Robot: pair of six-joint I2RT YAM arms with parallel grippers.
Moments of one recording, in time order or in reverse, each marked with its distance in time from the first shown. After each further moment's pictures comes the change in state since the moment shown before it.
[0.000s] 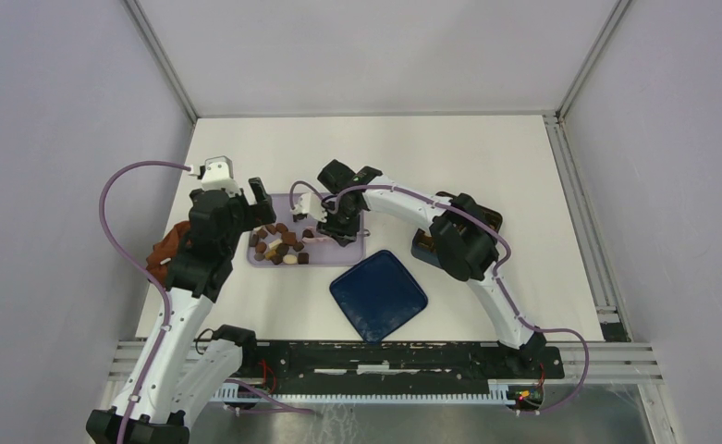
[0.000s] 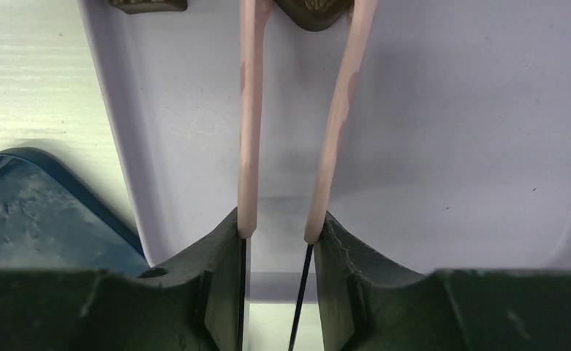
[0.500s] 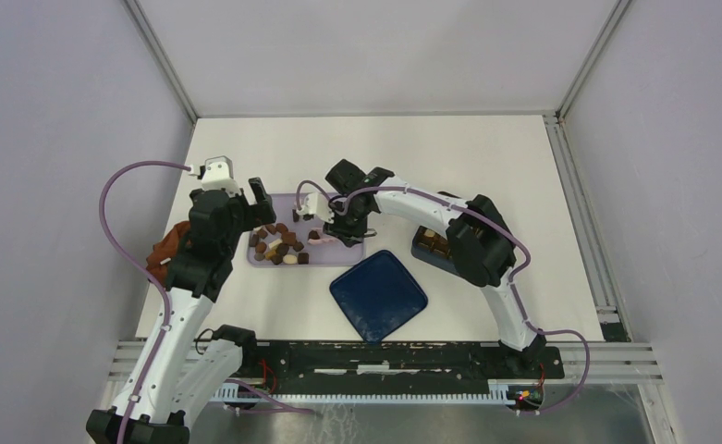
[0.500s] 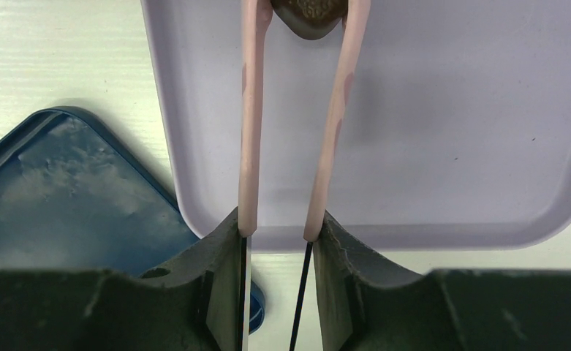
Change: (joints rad) left arm 0.001 0.000 0.000 0.000 0.002 0.000; right arm -0.005 -0.143 -0.153 0.038 0.002 -0.004
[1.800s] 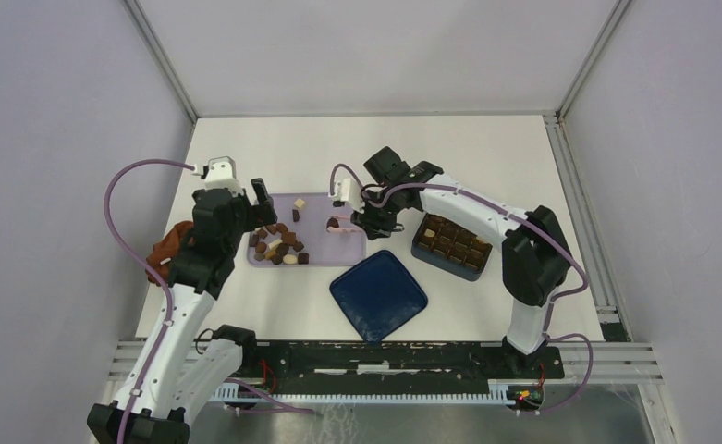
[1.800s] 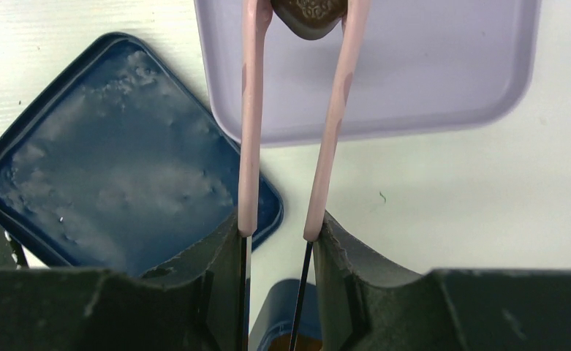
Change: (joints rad) left arm 0.000 0.021 -0.008 0.000 -0.001 0.000; right arm -0.089 -0.312 -0.266 0.052 -0.074 0.000
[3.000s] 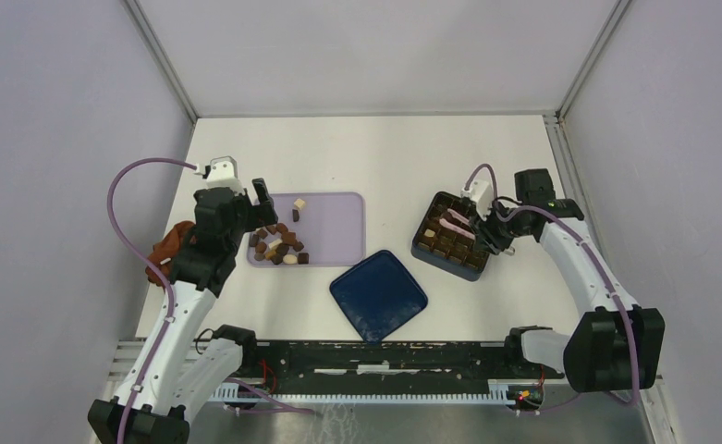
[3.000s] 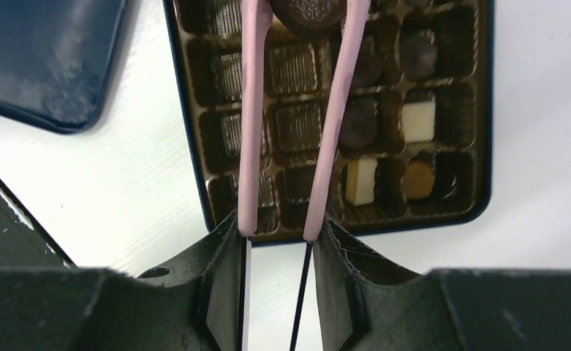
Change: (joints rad) left arm 0.000 0.019 -0.001 -0.003 -0.006 0.000; right arm -0.684 -0.645 -0.594 -0.074 -0.134 -0.153
